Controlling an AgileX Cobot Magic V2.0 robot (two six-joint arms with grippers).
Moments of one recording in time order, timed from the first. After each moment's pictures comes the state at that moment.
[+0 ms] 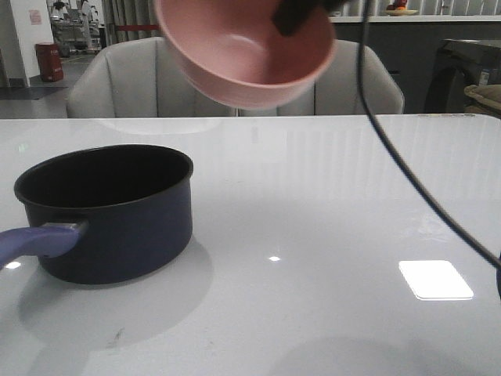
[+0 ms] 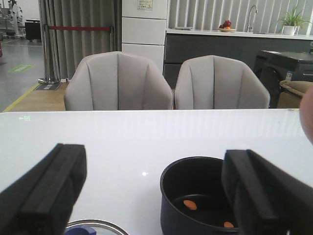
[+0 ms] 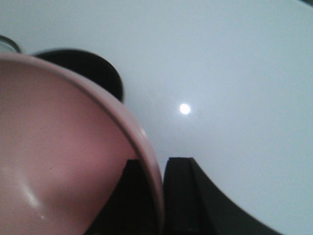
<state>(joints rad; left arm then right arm) -0.15 0.05 -0.27 -0.02 0.27 -0.07 0.44 1.52 -1.28 0.24 0.57 -0.34</state>
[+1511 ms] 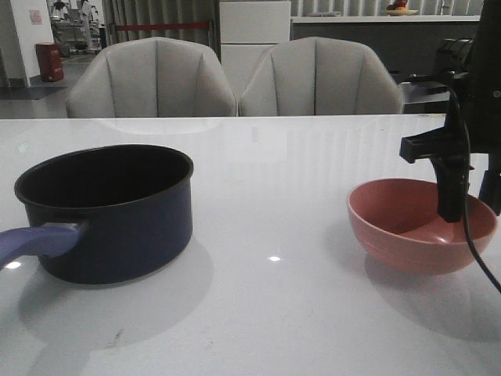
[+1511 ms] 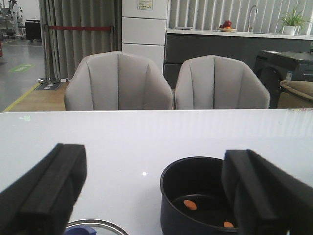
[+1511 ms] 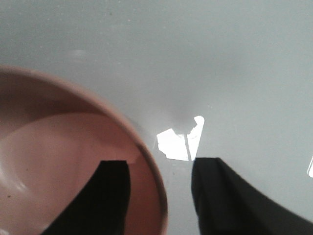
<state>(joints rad) -0.15 0.05 -0.27 -0.02 0.27 -0.07 0.14 1.86 -1.28 -0.04 0.91 0.09</state>
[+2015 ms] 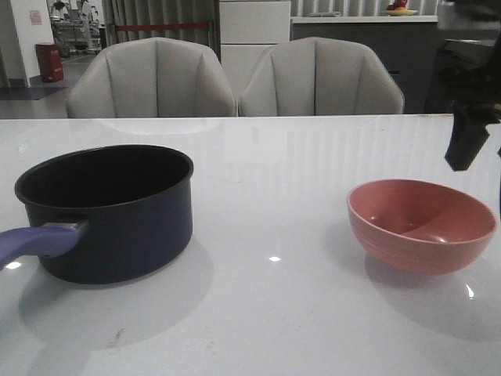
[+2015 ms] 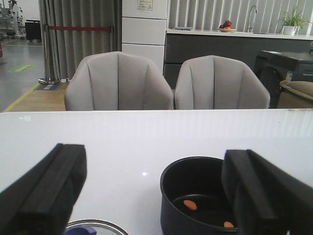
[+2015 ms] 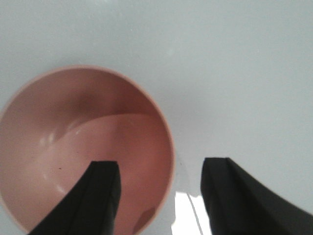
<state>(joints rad) -0.15 0.05 -0.27 -0.02 0.27 -0.07 0.14 1.47 -0.98 0.01 0.62 0.09</state>
